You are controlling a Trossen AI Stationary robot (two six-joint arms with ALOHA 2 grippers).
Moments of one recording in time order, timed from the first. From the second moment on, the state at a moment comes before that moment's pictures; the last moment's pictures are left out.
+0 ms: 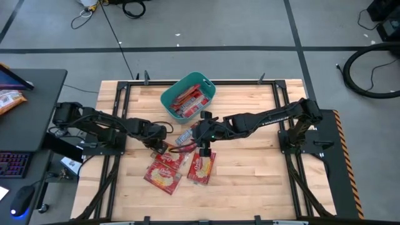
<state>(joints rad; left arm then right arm) -0.02 1.36 0.55 -0.50 0.07 -1.01 0.16 1.76 1.51 -0.48 0.30 -0.02</state>
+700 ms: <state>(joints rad) -0.02 1.17 0.55 -0.43 0.19 -1.00 0.16 1.76 1.54 -0.52 0.32 0.00</state>
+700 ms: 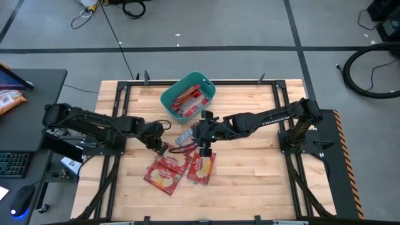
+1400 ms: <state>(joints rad) -0.07 1.09 0.80 -0.37 0.02 -0.54 0.05 1.78 1.53 -0.48 -0.04 0.27</state>
